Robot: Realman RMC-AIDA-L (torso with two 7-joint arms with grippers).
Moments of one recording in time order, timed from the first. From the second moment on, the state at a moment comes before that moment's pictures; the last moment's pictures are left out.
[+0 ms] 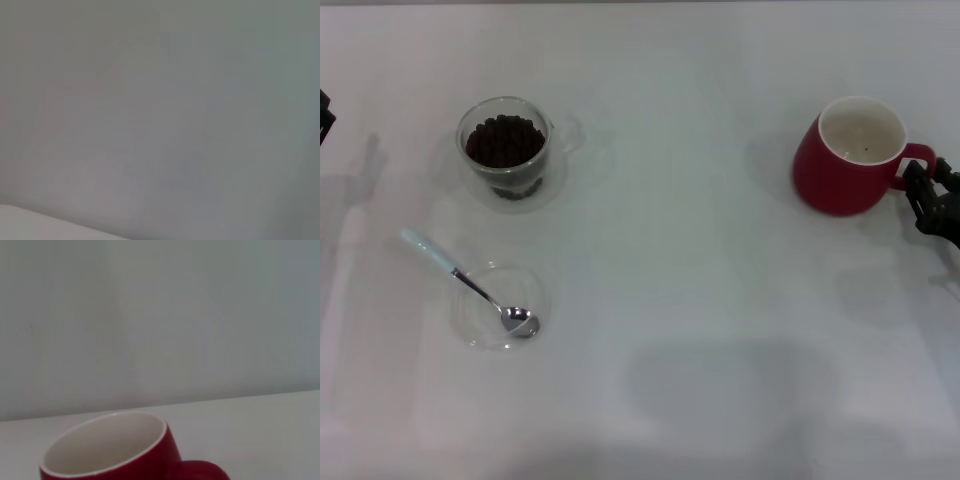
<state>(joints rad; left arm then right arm) -0.36 -2.07 2.06 0.15 -0.58 1.10 -0.50 0.19 2.01 -2.50 -0.19 0.81 -1.09 0.42</state>
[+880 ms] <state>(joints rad) -0.37 -2.07 2.06 0.15 -0.58 1.10 -0.50 0.22 2.02 -2.51 -0.25 0.73 -1.06 0.41</state>
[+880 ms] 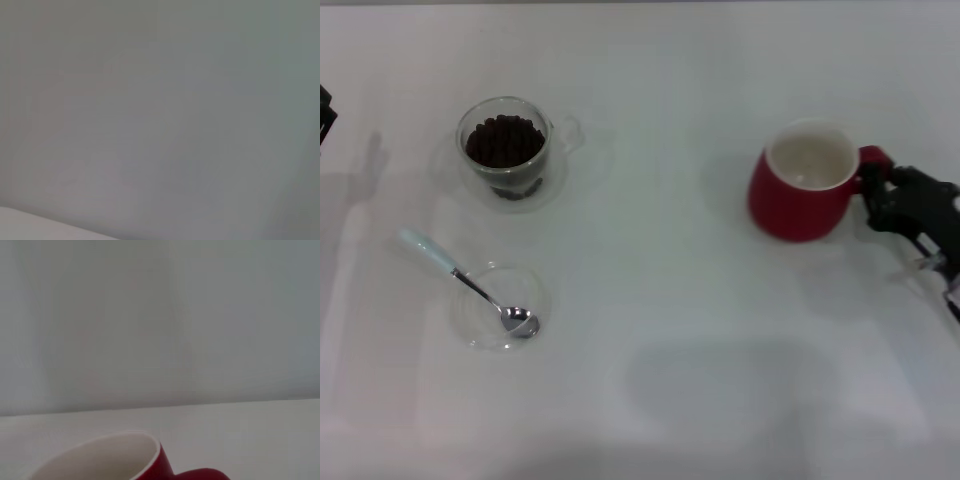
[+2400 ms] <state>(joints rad) -0.36 -2.07 2.07 0.16 -0.57 1.11 -0.50 0.27 2.01 -2.56 -0.38 0.56 -0.96 0.40</state>
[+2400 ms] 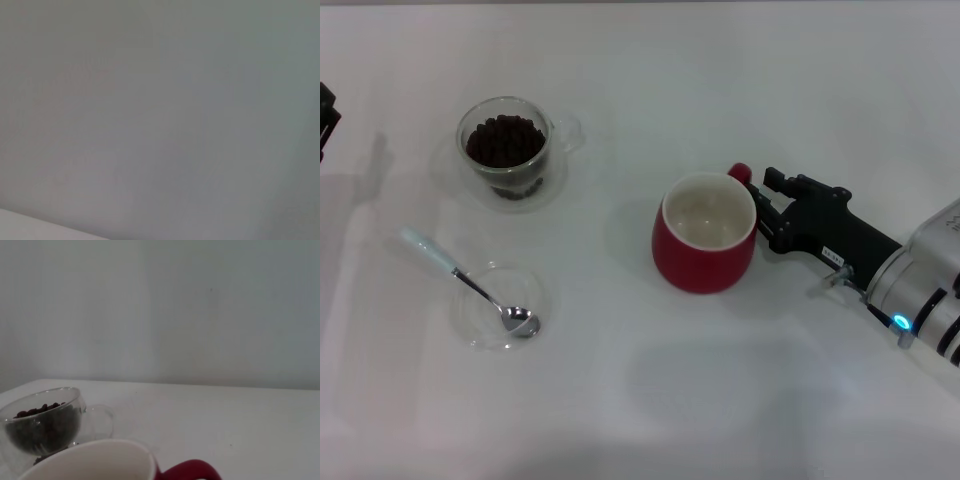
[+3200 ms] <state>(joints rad) -0.36 -2.07 2.06 0.16 -0.58 1.11 -0.50 0.27 1.99 -2.56 -0.16 0.46 -1.20 0.70</state>
